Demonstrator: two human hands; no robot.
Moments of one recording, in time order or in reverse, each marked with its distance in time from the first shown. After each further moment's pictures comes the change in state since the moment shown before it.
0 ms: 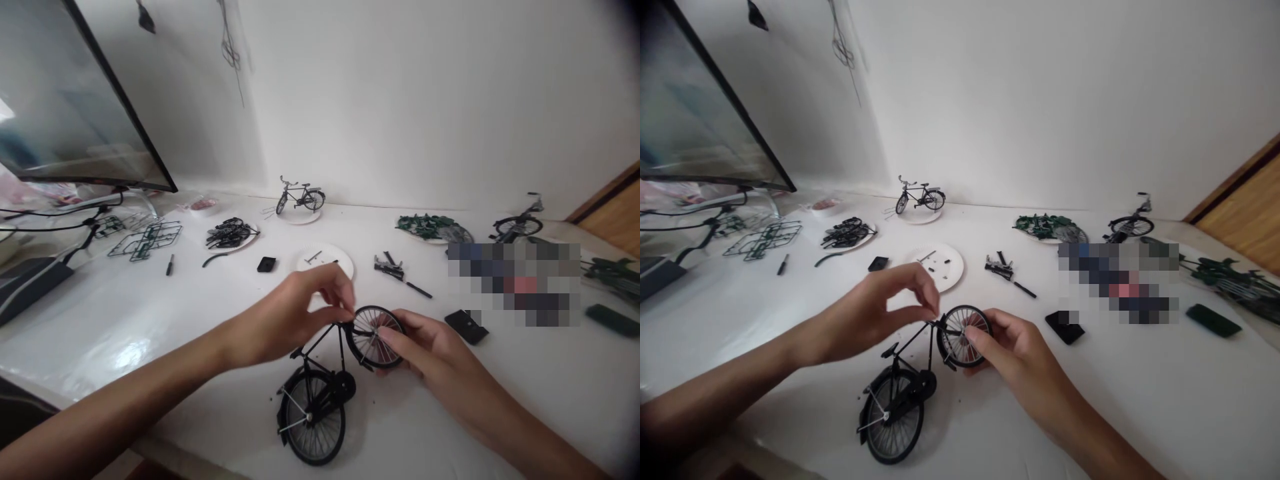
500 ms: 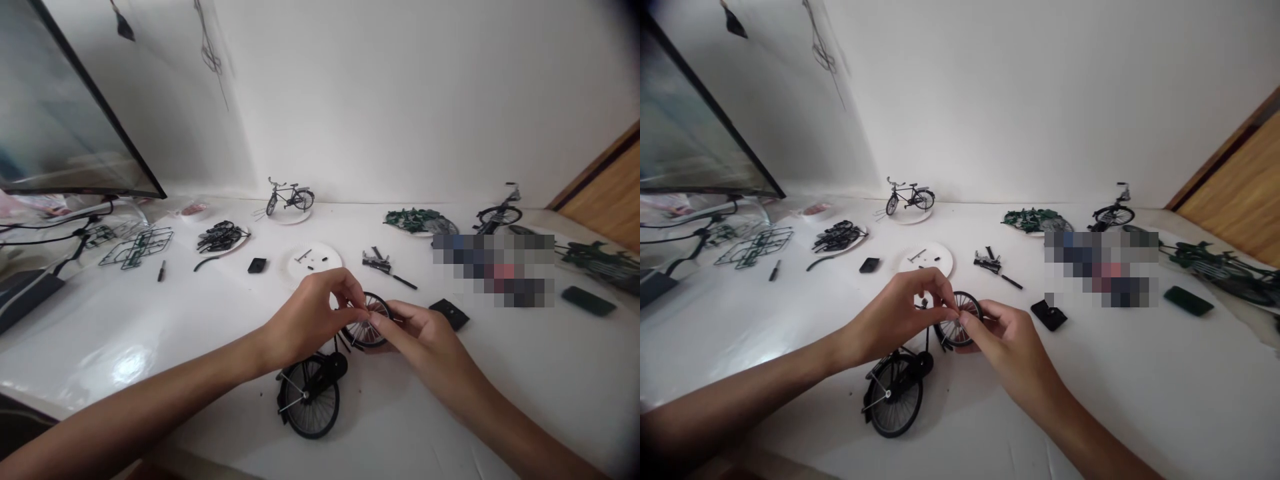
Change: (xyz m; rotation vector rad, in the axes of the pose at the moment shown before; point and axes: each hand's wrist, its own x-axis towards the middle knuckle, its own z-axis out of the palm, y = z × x) left_hand 0.024 0.008 0.043 -0.062 0.069 -0.146; right_hand -0.002 -0.001 -0.004 -0.095 0.116 -0.110
